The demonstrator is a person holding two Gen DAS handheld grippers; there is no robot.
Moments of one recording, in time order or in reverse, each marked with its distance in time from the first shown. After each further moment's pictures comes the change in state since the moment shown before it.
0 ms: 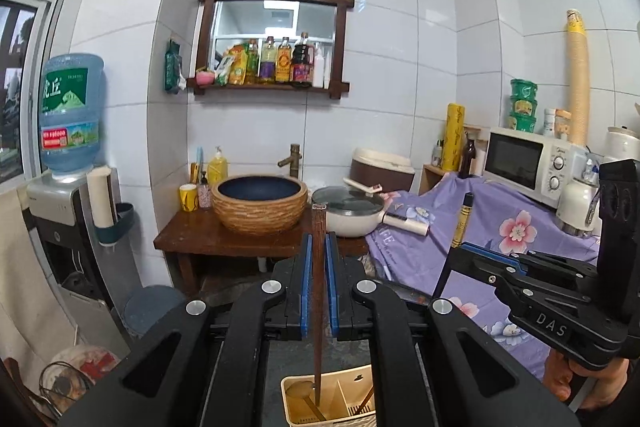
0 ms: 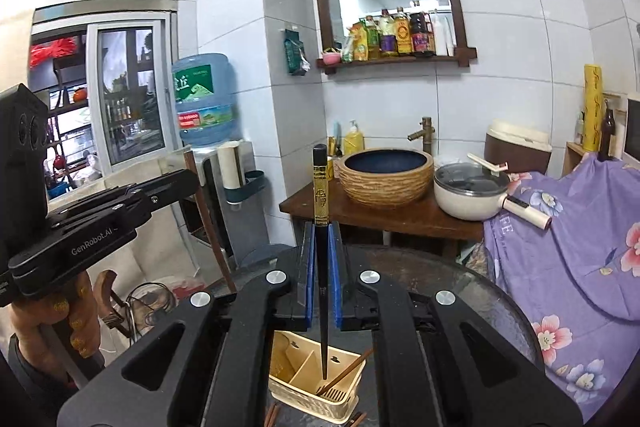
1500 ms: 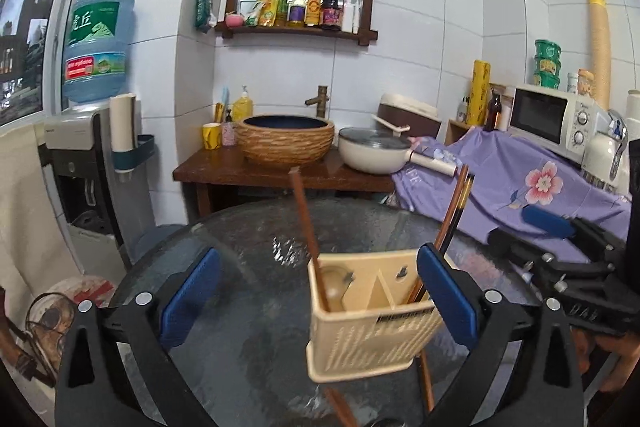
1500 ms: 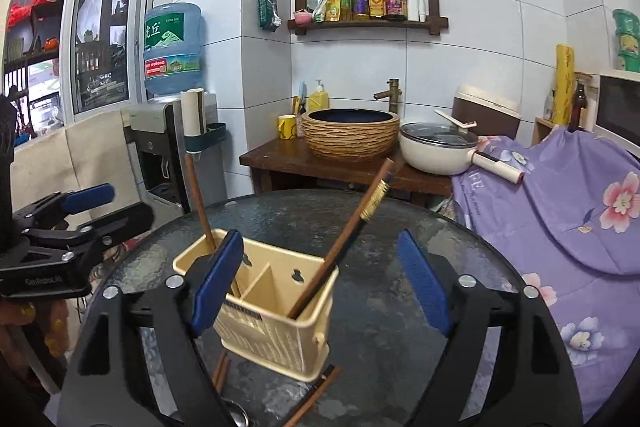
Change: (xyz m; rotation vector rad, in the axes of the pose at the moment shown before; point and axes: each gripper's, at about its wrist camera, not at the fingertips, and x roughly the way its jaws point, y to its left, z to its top) left arm 0.002 0.030 -0.136 -0.042 0.129 0.085; right arm 0.005 0.002 -0.125 -0.057 0.071 -0.158
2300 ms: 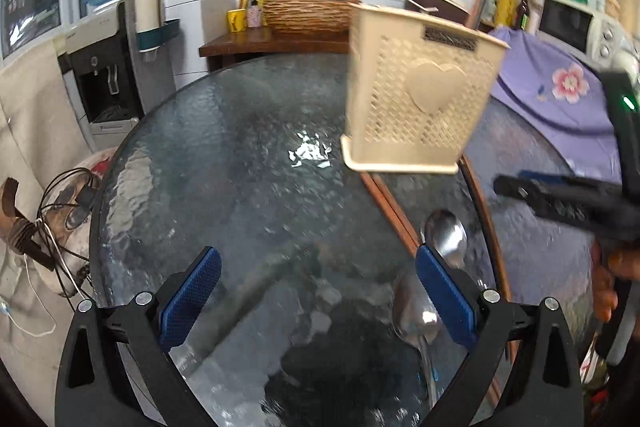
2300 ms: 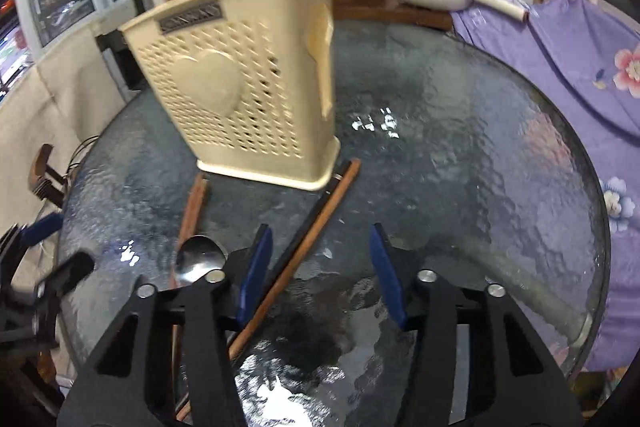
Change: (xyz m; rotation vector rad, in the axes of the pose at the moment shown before) left arm -0.014 0.008 -0.151 0.000 0.347 0.076; right arm 0.053 0.001 -0.146 0.141 0.478 -0.007
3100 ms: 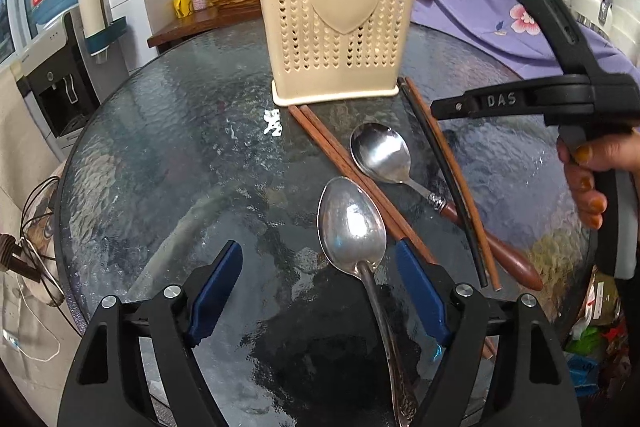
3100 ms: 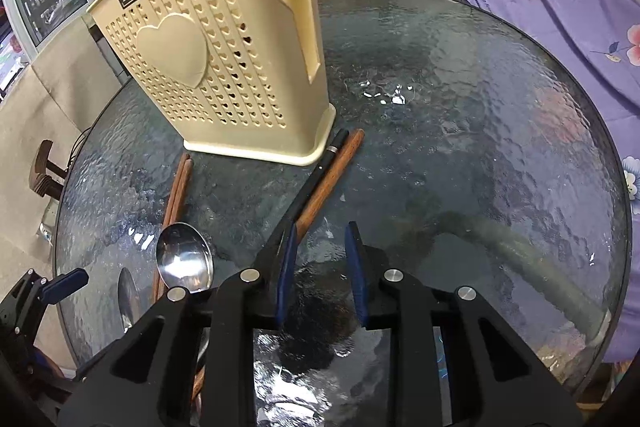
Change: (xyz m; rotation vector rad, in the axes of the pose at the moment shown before) left arm 0.011 -0.040 -0.039 0.152 0.118 -0.074; right arm 0.020 -0.010 0.002 0.007 0.095 0.041
